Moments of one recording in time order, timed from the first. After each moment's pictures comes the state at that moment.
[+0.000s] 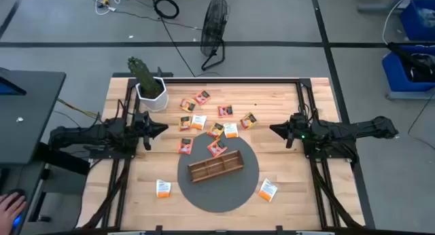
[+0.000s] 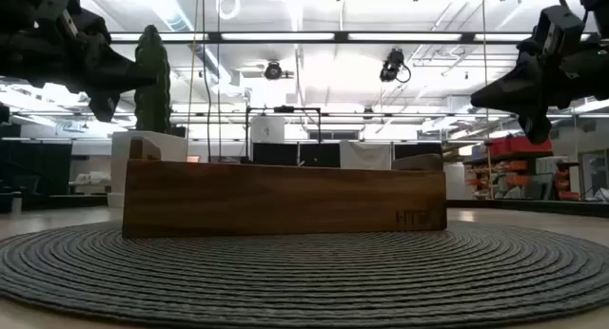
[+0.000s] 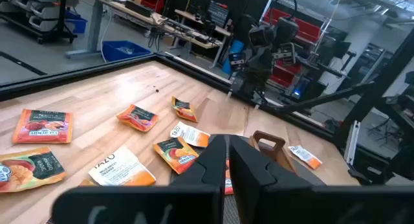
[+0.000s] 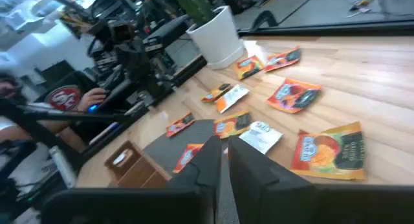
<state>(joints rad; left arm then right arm) -0.01 0.01 0.07 -0.11 -0.25 -0.40 0.13 0.15 0.06 -0.08 0.39 0.65</state>
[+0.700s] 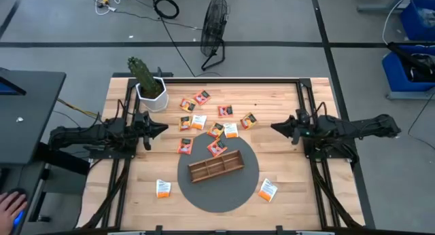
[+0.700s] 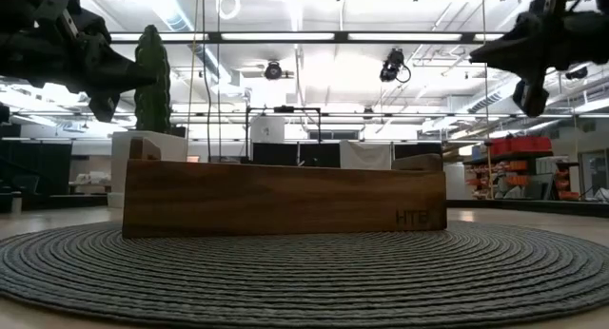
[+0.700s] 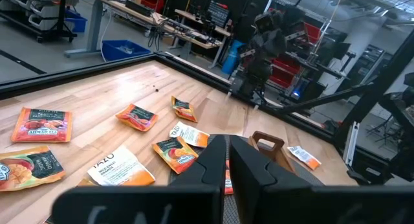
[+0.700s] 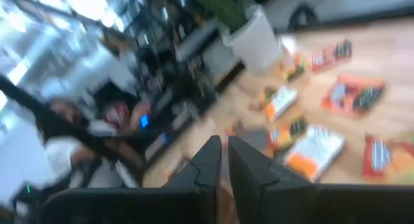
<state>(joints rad) -0.01 0.01 0.07 -0.11 -0.25 -0.41 0.13 0.25 0.22 -0.08 0.26 0.81</state>
